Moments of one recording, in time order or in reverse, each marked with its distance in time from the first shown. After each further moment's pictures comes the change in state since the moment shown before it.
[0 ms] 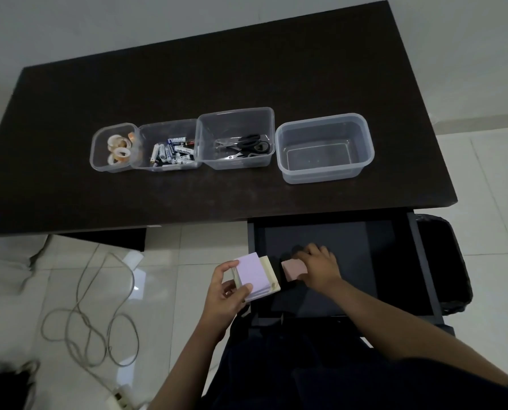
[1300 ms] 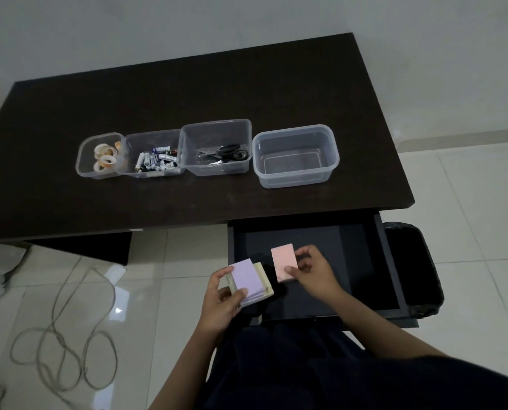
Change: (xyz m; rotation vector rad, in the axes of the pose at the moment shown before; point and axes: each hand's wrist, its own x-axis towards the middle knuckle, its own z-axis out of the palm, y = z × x) left_hand -0.014 -0.011 0.036 -0.091 -0.005 -0.017; right_hand -0.052 0.012 -0.019 1.040 0.255 0.101
